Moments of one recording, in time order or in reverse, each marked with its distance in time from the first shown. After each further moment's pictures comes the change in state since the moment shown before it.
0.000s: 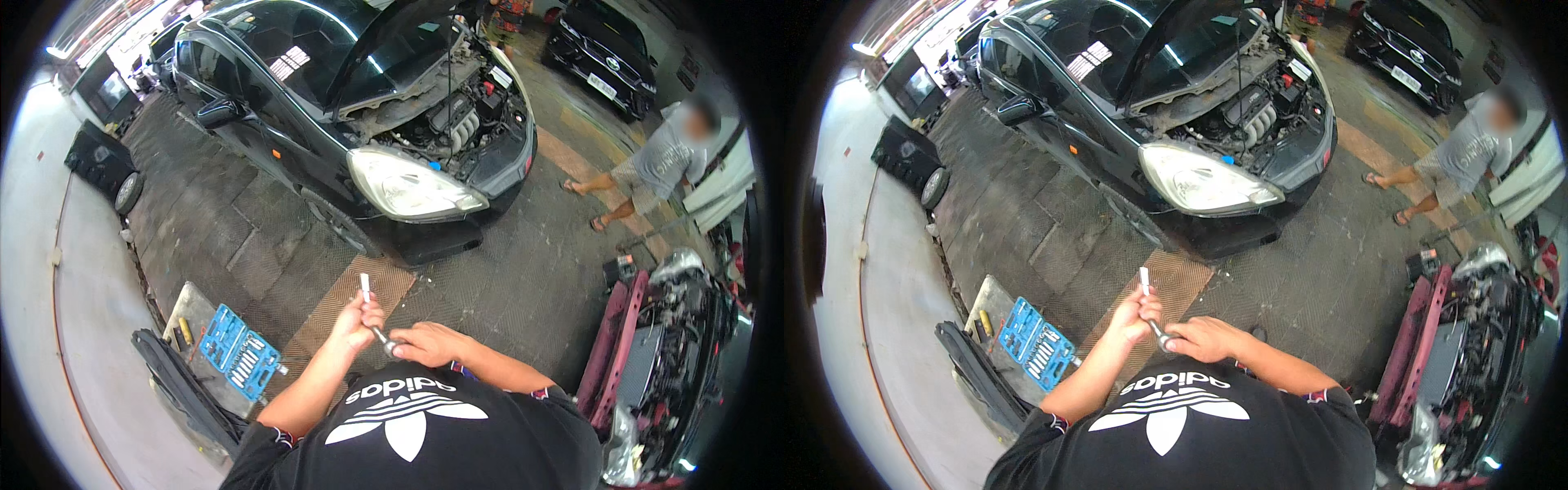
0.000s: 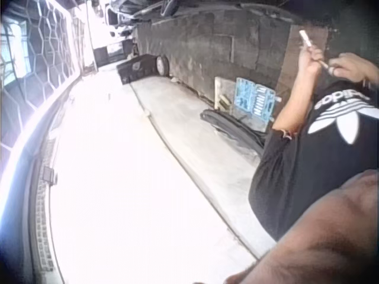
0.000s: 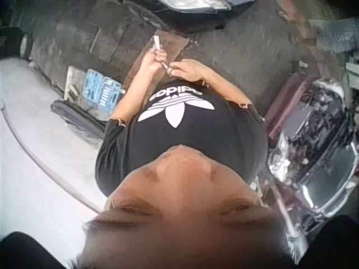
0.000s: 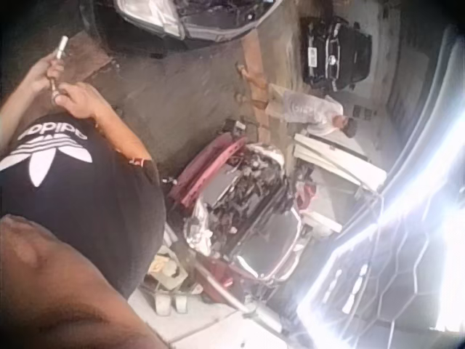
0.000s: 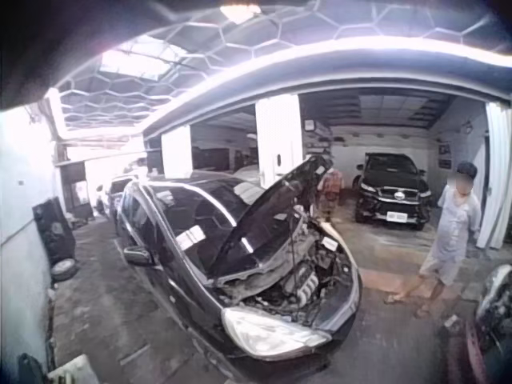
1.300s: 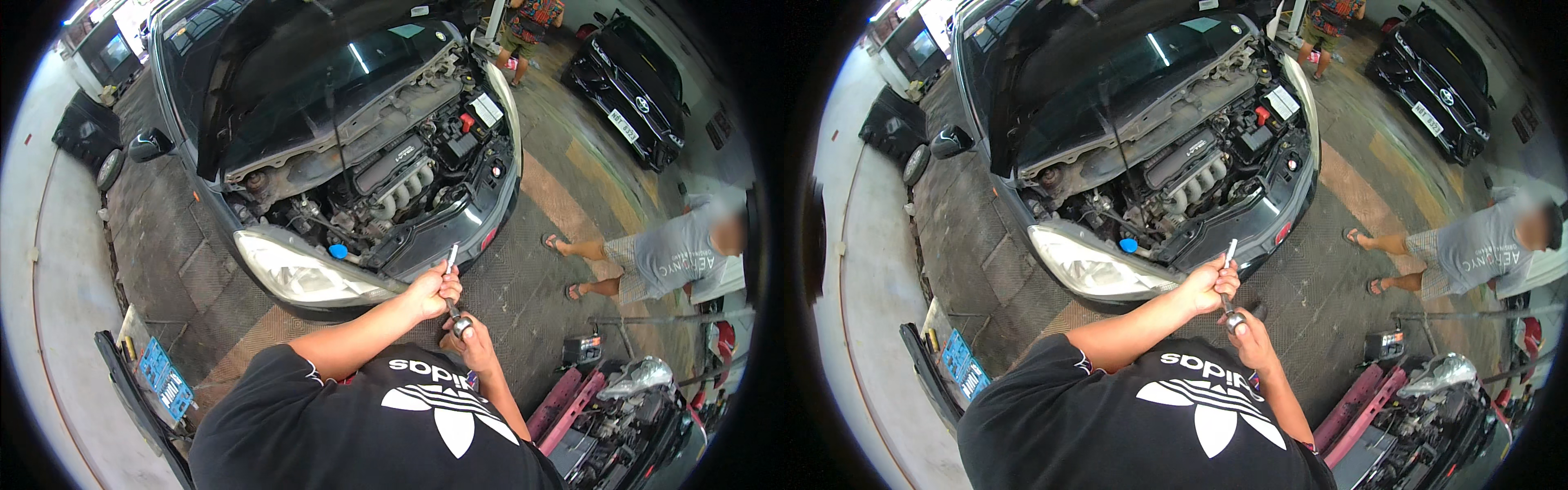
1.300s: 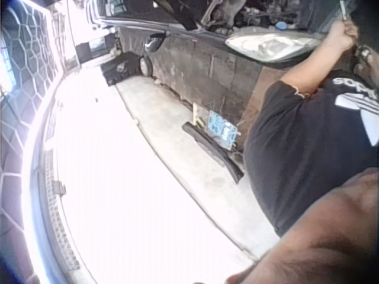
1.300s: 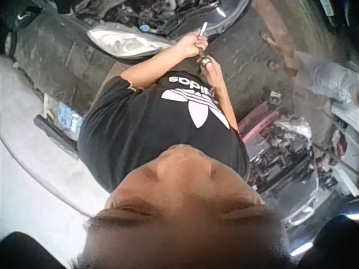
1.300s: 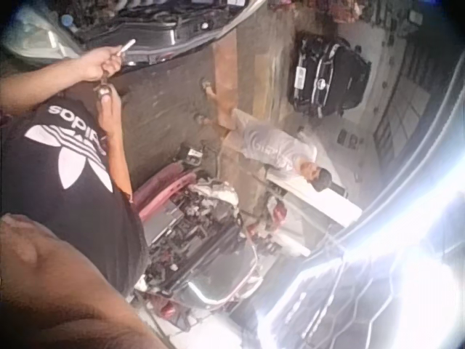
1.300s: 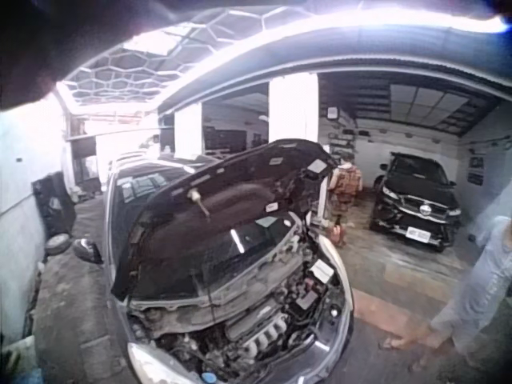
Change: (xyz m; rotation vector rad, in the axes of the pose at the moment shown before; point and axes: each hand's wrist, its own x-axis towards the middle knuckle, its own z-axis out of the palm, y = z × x) left_hand 0.605 -0.147 0.384 -0.014 -0.007 -0.288; right_hand -0.165 0.364 -0.463 0.747 0.673 0.032
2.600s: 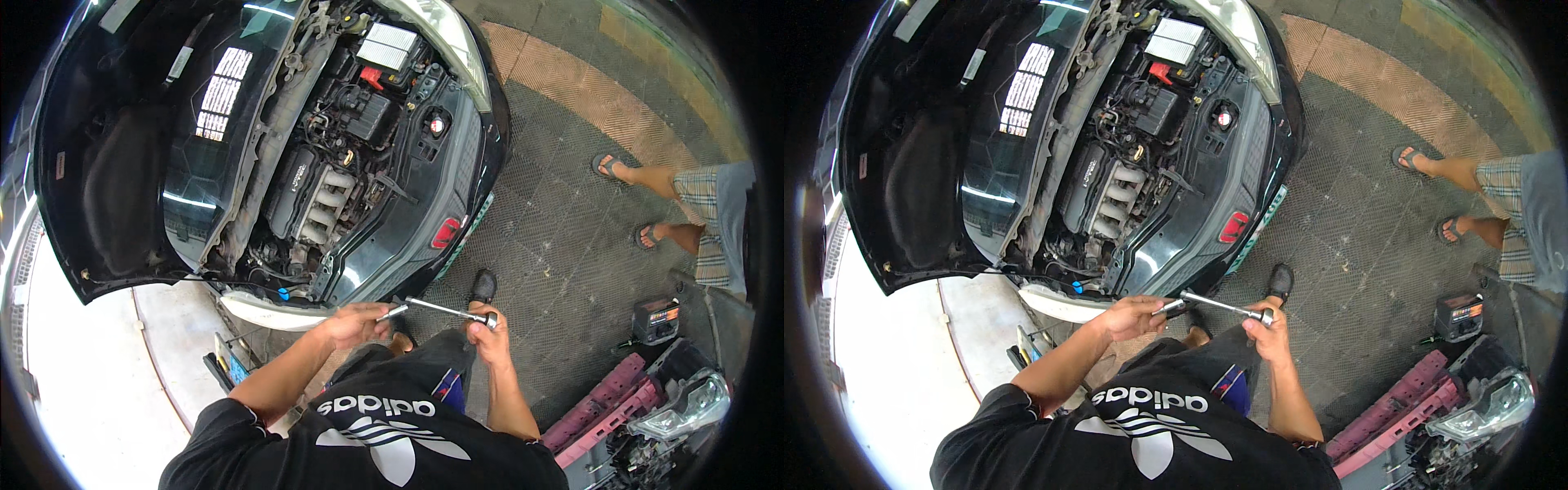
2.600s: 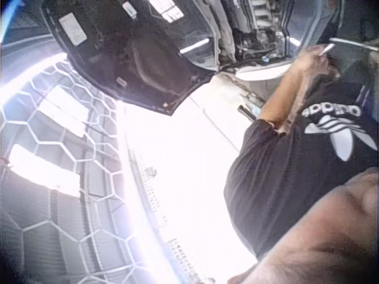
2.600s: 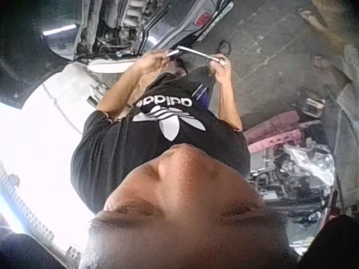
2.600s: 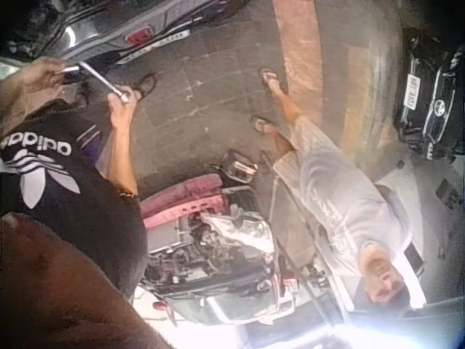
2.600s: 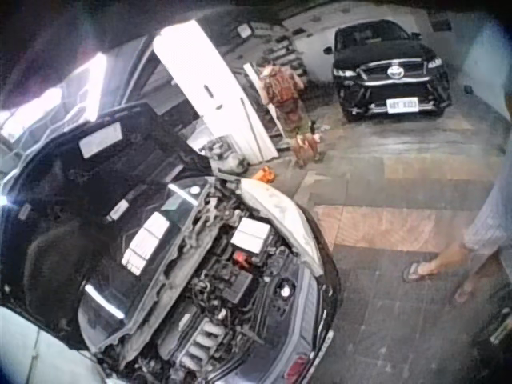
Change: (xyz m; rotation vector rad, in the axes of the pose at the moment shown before) left_hand 0.304 -0.023 0.091 1.049 0.586 0.035; right_hand 0.038 0.167 -0.461 0.809 0.424 0.194
